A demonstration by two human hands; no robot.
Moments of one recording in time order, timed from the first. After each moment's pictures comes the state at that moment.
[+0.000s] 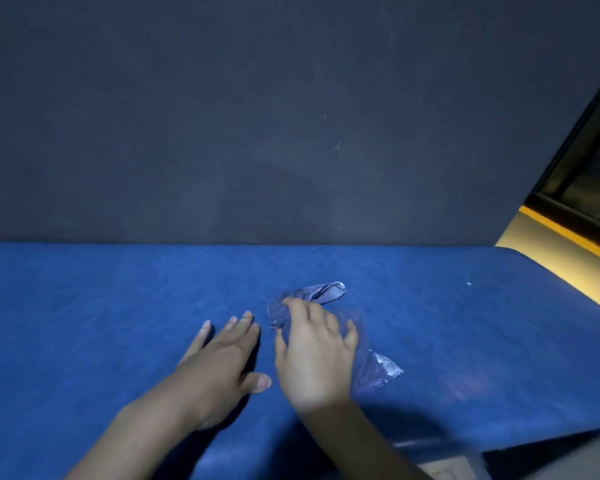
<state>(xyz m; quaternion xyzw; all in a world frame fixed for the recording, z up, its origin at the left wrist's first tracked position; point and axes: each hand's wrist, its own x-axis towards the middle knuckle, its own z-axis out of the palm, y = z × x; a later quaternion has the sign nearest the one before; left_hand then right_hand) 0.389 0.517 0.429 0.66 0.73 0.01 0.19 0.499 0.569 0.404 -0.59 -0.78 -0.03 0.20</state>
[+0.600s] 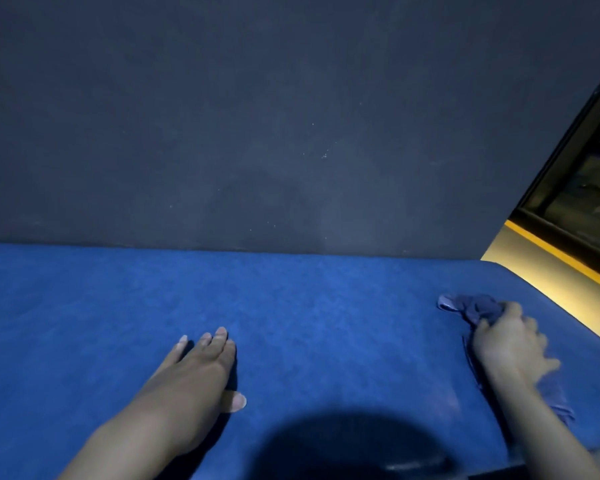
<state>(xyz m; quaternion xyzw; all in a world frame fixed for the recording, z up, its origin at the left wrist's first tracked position) 0.398 0.522 0.429 0.65 0.74 -0.04 0.16 0.715 0.693 0.424 -0.83 -0.50 0.00 0.24</state>
